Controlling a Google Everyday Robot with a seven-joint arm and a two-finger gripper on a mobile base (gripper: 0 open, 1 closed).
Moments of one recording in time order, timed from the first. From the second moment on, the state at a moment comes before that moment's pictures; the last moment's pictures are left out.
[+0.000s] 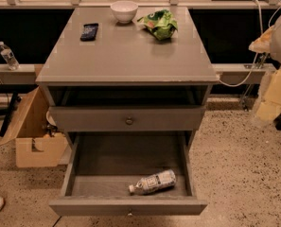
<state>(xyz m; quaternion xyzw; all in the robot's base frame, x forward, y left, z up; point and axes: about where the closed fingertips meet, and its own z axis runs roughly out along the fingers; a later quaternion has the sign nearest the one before) 0.438 -0.217 0.977 -0.60 0.78 -0.03 0.16</state>
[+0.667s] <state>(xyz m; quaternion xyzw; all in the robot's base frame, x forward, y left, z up) 0.442 -0.183 0.930 -0.63 0.76 0.03 0.15</state>
